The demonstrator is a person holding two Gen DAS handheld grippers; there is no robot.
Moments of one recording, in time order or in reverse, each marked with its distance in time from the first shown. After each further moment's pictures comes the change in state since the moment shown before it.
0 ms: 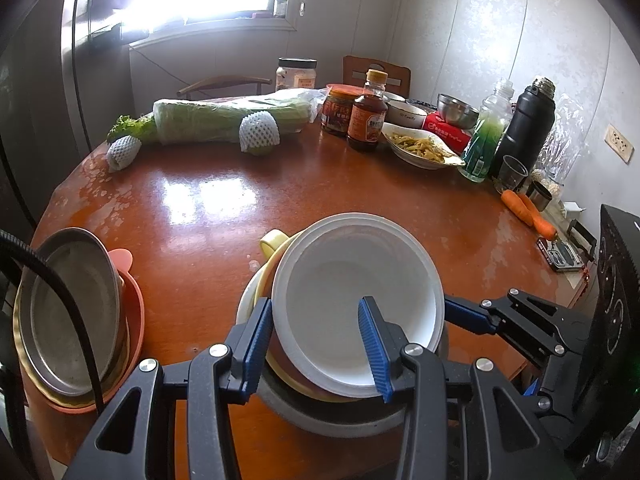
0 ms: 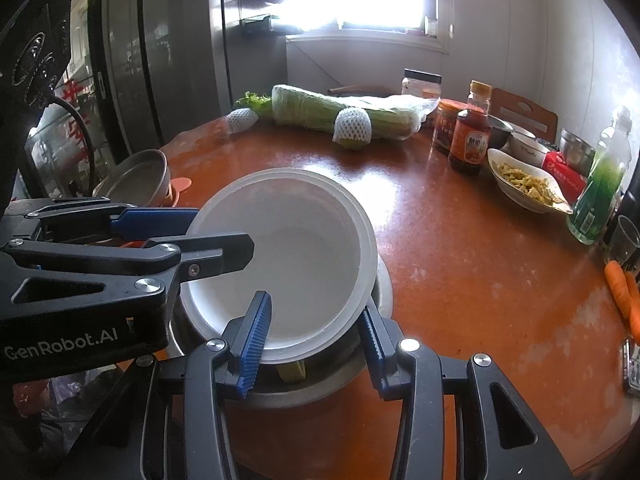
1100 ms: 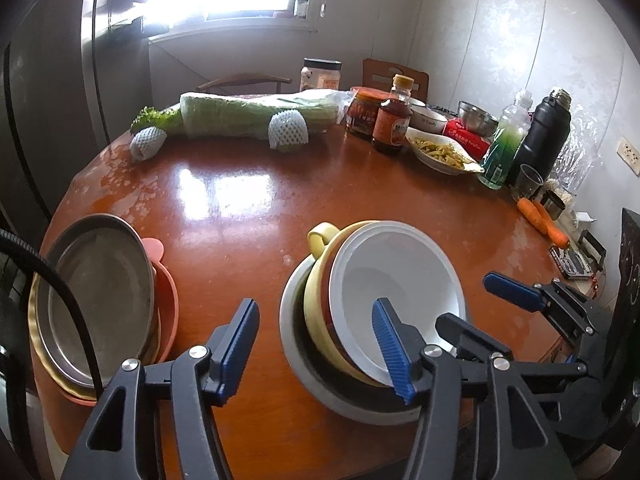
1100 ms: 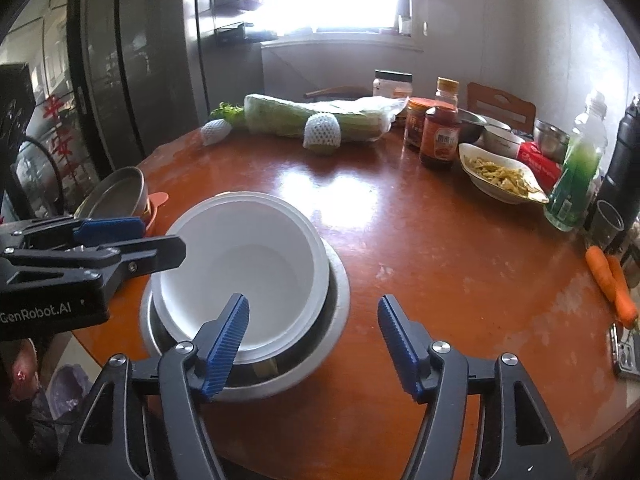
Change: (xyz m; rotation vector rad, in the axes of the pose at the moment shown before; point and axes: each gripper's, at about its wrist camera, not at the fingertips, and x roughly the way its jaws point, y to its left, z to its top) left arm -0.007 0.024 -0.005 -0.044 0.002 0.042; right arm -0.010 -0.019 0.001 0.063 -0.007 -0.057
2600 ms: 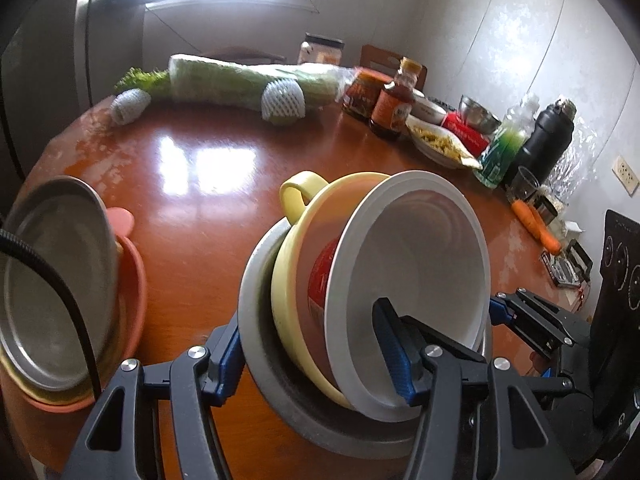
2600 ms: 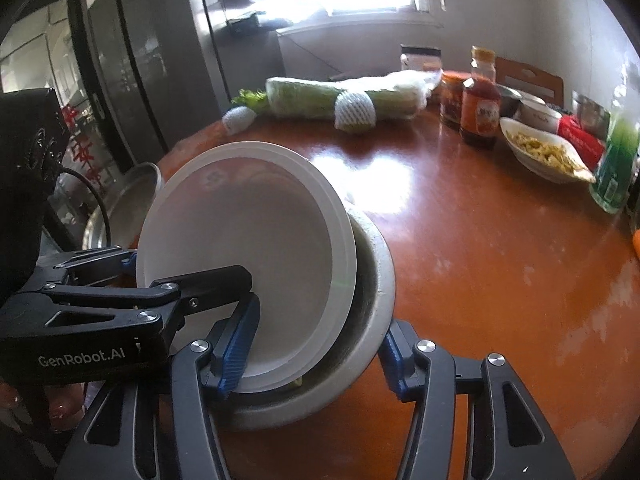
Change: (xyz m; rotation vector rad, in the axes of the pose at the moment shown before) left arm 0.027 0.016 -0.001 -0.068 0.047 -0.089; right arm 0.029 0.013 0.005 0.039 0.043 0.141
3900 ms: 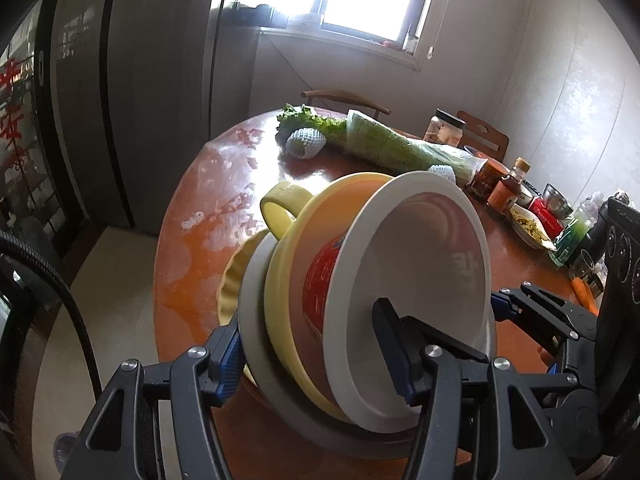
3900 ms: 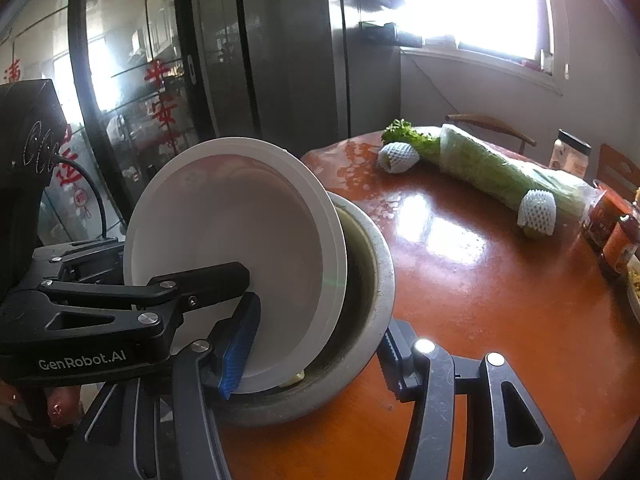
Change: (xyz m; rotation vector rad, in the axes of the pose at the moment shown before) left arm -0.092 0.155 -0.006 -0.195 -0.148 0.204; right arm 0.056 0.172 0.069 -0.282 -0.023 0.190
